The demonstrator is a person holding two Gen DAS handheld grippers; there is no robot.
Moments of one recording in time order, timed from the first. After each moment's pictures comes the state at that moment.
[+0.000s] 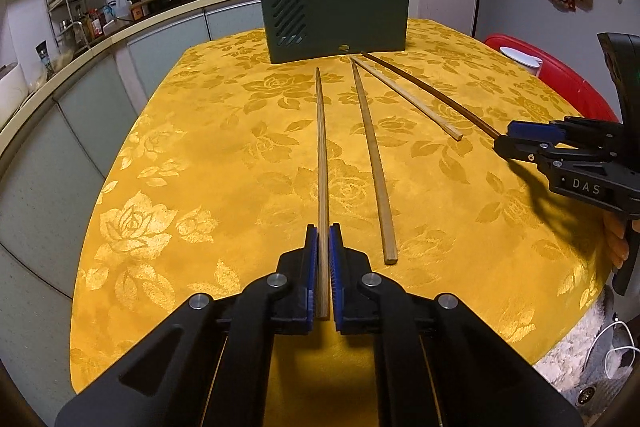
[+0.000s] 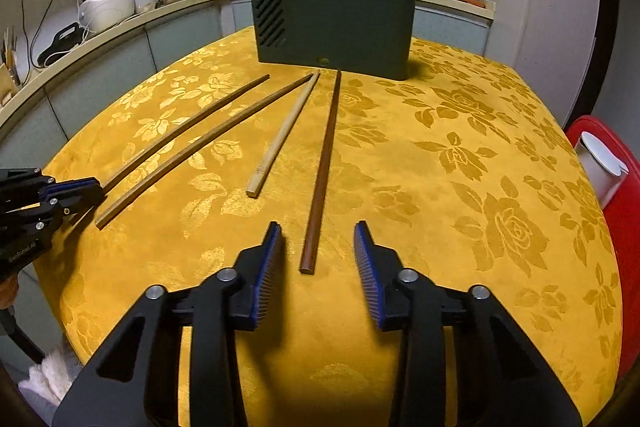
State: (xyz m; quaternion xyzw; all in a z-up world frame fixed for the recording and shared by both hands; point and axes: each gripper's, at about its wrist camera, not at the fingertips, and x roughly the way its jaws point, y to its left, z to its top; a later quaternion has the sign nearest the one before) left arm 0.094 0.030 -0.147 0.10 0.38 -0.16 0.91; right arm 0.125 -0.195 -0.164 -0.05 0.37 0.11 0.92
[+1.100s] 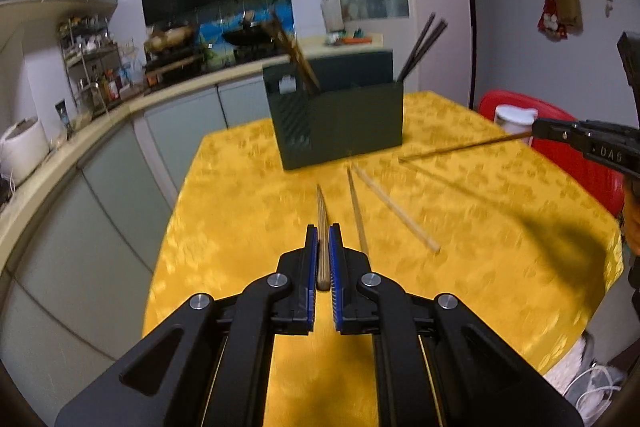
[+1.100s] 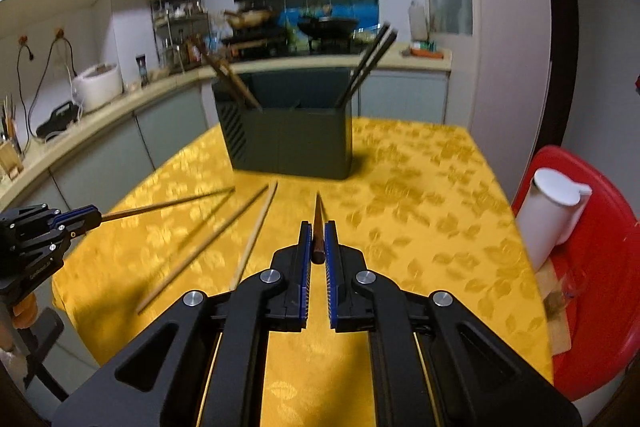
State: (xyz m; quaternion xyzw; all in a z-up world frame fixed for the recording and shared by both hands) left arm 0.089 0.016 -0.048 0.11 0.26 -0.16 0.95; right arm 0.103 -0.261 -0.055 0.01 0.26 0.08 0.96
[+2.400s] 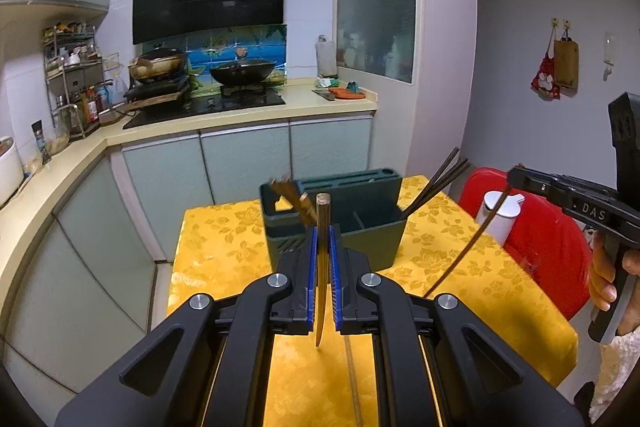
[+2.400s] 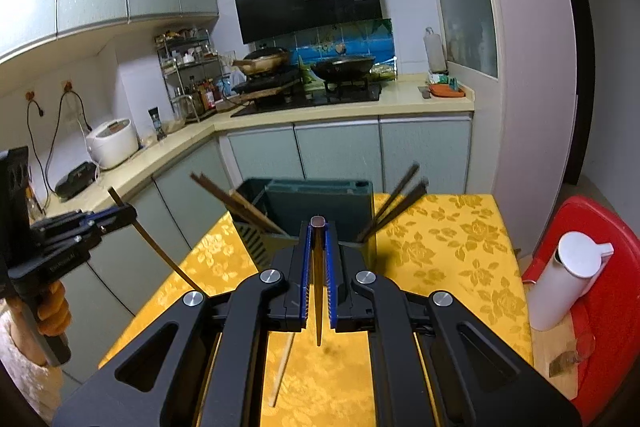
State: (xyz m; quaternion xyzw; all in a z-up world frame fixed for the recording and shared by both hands) left arm 0.192 0.004 0.080 0.05 0.24 -0.20 0.95; right arm 0.196 -0.261 0.066 0.06 0.23 0.12 0.96
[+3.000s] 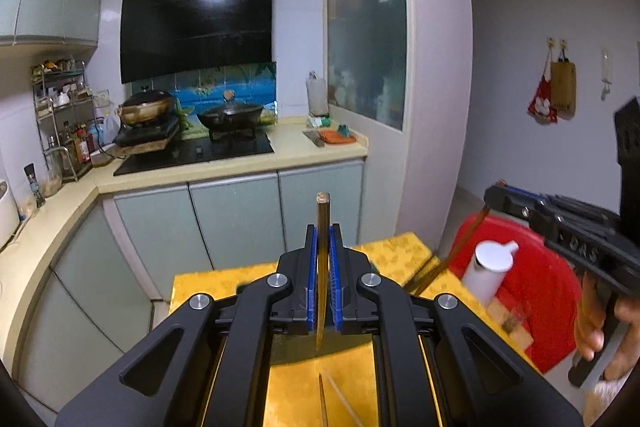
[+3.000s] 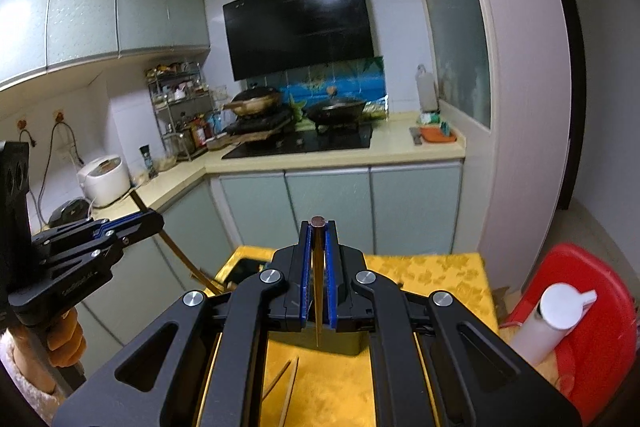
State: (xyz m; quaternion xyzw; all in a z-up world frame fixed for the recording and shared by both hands) left arm 0.239 -0.056 0.173 0.04 0.19 -0.20 0.96; right arm 0.234 -0.269 0.150 0.06 0.18 0.09 0.98
